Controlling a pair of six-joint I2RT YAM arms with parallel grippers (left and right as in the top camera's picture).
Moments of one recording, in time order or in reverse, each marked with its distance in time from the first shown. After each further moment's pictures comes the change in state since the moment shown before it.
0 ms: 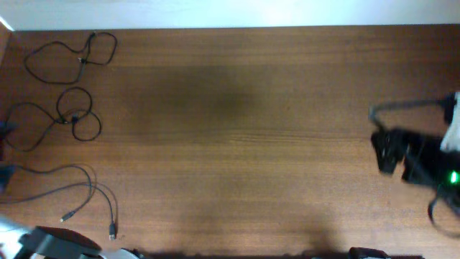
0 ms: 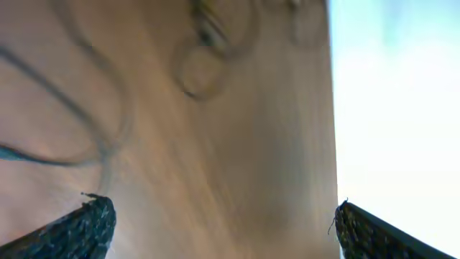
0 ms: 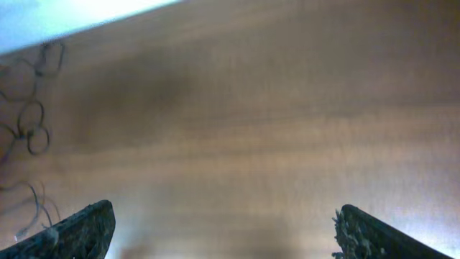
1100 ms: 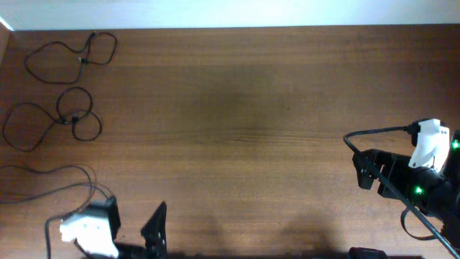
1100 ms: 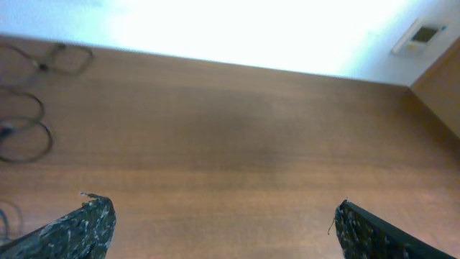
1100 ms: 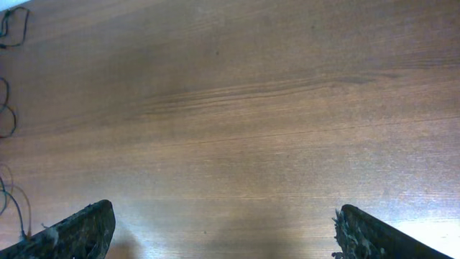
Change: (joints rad) left arm -0.848 -1.292 -0.567 0.154 -0.237 0.193; right arm 0.000 -0.197 -0.473 0.220 0.000 0.000
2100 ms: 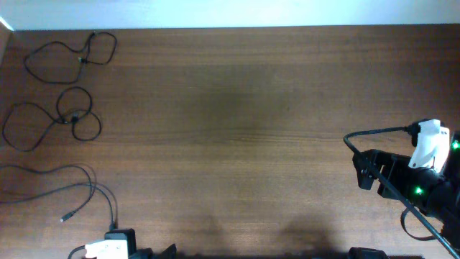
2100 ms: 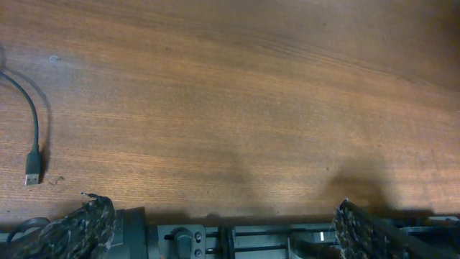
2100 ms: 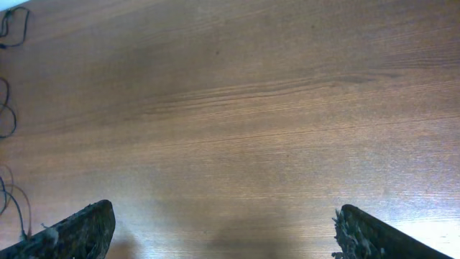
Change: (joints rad) left arm 0.000 -0.039 -0.012 -0.451 -0.021 0.003; right arm 0.000 0.000 0.000 0.000 0.000 0.000
